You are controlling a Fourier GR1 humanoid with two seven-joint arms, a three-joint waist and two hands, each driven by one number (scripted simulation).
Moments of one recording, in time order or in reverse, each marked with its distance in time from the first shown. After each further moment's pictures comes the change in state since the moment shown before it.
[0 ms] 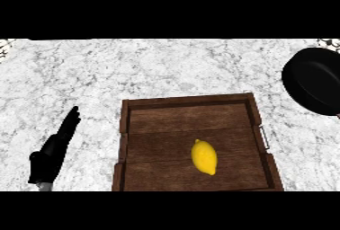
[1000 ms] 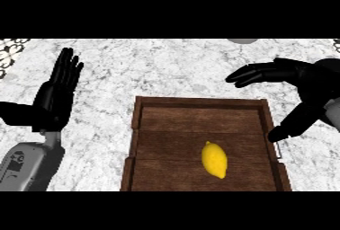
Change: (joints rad) left arm -0.339 -0.100 0.126 -0.067 0.131 0.033 0.085; right arm -0.341 -0.153 0.376 0.351 0.204 0.806 -0.424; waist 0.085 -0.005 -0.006
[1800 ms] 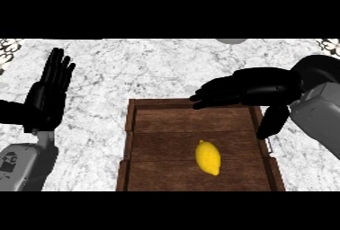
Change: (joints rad) left arm 0.011 0.001 0.052 -0.001 -0.006 -0.001 0.032; right arm -0.174 0.008 0.263 -0.031 0.362 0.005 0.033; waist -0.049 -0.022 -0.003
